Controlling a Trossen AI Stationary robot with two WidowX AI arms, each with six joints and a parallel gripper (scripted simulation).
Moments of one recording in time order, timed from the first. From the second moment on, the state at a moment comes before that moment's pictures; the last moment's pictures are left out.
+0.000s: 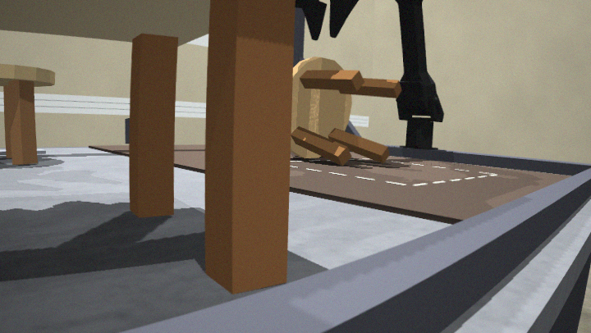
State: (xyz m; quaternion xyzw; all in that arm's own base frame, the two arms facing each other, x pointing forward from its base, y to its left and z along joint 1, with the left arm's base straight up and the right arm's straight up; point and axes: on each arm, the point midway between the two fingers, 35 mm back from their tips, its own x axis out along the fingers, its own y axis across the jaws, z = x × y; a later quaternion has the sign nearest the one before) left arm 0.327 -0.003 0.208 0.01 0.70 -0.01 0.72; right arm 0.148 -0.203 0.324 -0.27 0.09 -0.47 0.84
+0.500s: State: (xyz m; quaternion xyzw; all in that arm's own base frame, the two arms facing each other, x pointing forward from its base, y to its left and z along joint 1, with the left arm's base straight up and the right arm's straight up) left arm 0.326 -0.003 0.206 0.00 0.70 0.00 0.71; right arm 0.148 -0.203 0.324 -0.27 0.09 -0.47 0.84
